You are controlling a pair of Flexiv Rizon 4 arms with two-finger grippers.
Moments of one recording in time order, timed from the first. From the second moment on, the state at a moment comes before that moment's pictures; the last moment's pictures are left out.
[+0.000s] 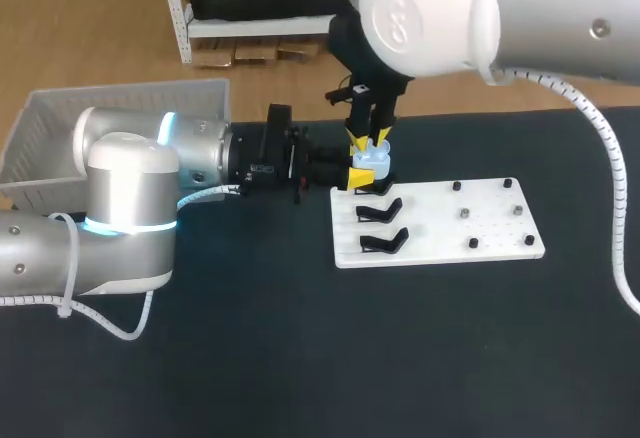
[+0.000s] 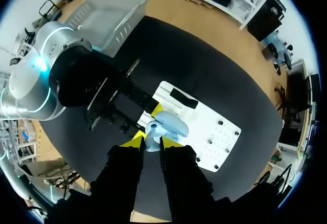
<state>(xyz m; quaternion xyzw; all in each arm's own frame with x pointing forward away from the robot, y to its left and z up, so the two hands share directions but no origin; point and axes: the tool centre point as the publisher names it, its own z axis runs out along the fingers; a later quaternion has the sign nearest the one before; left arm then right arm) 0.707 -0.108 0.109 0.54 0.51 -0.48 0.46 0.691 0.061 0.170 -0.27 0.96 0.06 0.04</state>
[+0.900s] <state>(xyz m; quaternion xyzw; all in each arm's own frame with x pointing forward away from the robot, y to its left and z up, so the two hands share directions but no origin) 0.707 -0.108 0.109 0.54 0.51 -0.48 0.46 0.692 0.062 0.163 -0.27 0.96 0.06 0.04</state>
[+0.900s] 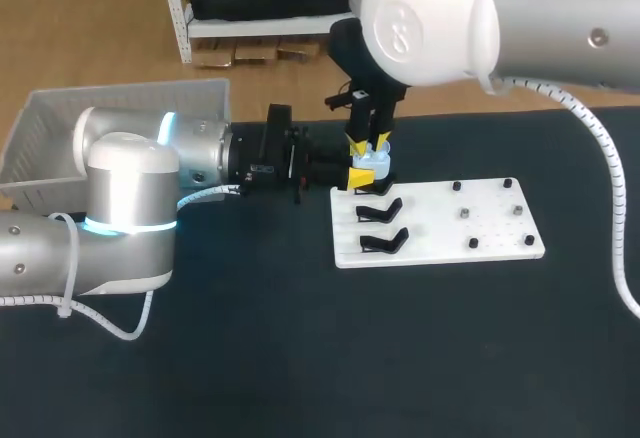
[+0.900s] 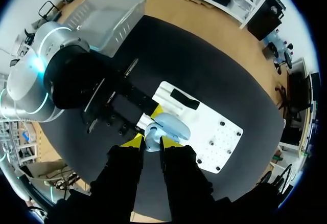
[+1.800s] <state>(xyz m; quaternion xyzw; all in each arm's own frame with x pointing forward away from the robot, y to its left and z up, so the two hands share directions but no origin) 0.707 -0.108 0.109 0.54 0.51 -0.48 0.46 0.695 0.064 0.154 -0.27 0.96 0.05 0.03</state>
